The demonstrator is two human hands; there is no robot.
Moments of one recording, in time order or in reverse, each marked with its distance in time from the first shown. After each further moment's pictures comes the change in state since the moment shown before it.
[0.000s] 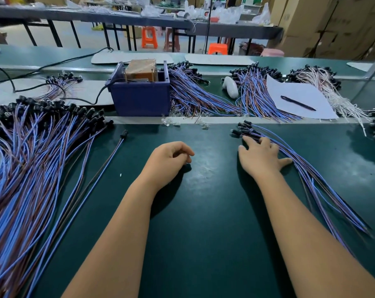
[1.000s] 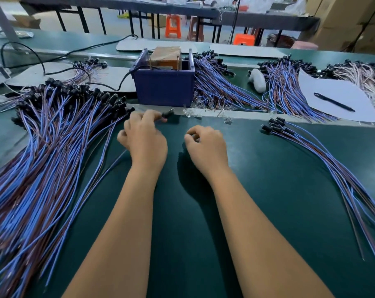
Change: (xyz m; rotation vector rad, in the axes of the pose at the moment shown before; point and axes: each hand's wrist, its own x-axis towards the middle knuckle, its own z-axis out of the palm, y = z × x) left_hand 0.002 -0.009 -0.038 0.488 0.752 -0.124; right_hand -0.057 -0.128 0.038 0.589 -0.002 -0.534
